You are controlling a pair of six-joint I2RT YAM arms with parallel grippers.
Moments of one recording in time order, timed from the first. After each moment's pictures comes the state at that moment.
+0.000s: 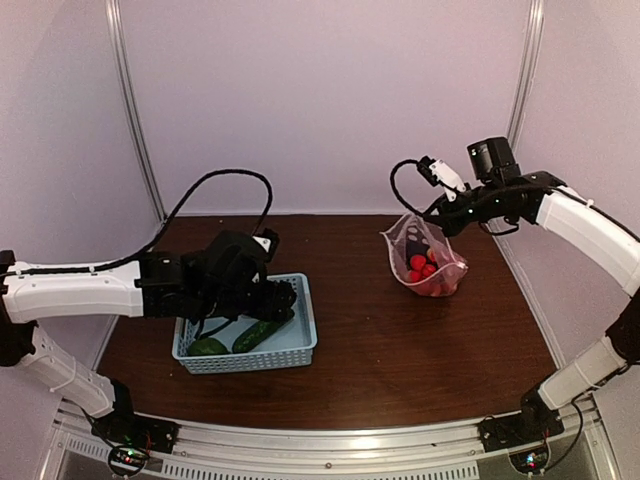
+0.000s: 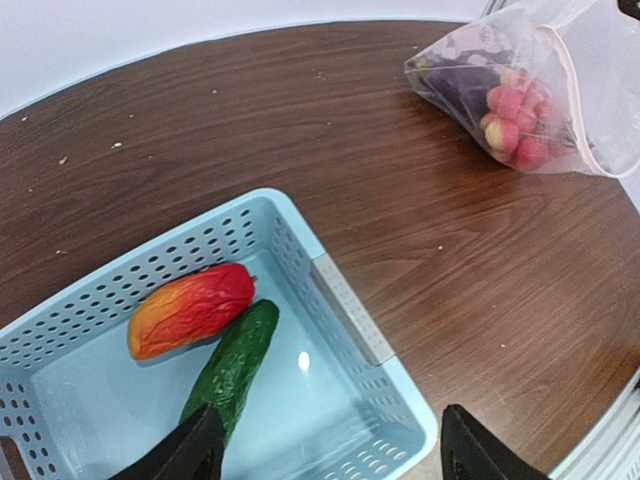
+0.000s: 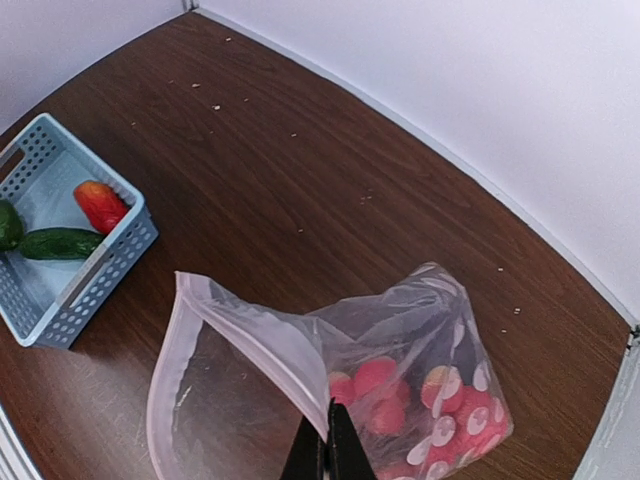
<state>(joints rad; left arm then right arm) -1.10 1.37 1.04 -0.42 -0.40 -0.57 0.40 1.43 1.41 -0.65 -0.18 -0.26</state>
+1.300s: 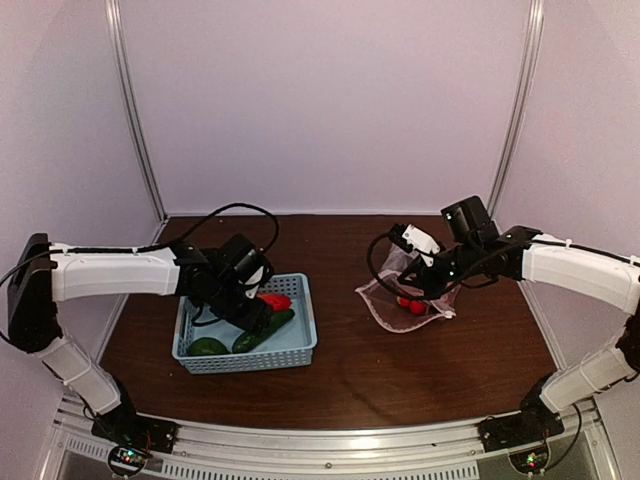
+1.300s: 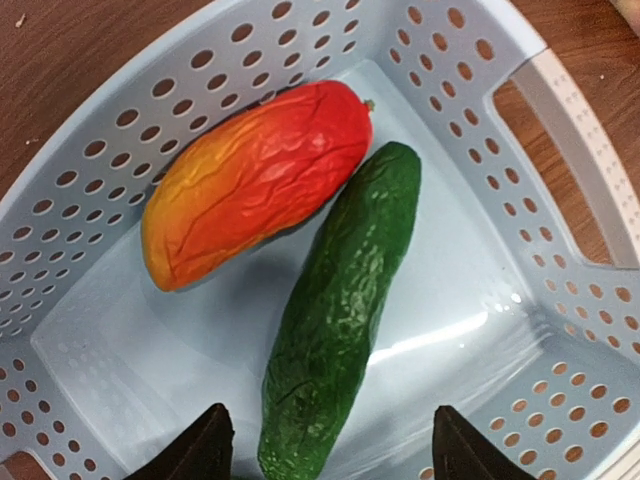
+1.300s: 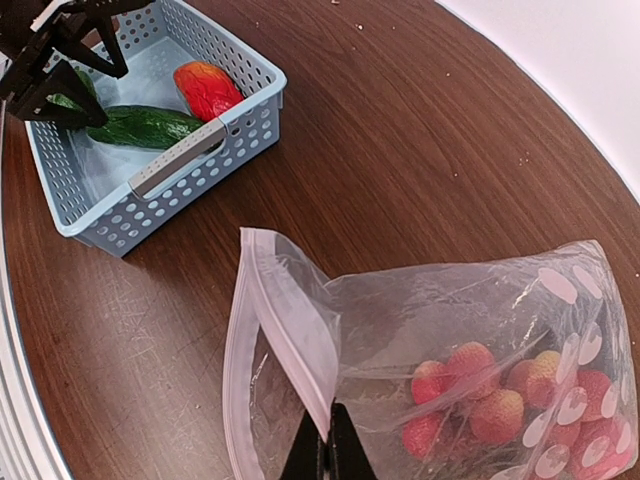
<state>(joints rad) -0.85 1.55 1.04 -0.64 -0.12 -0.36 0.59 1.34 1.00 -0.43 -0.27 -0.31</state>
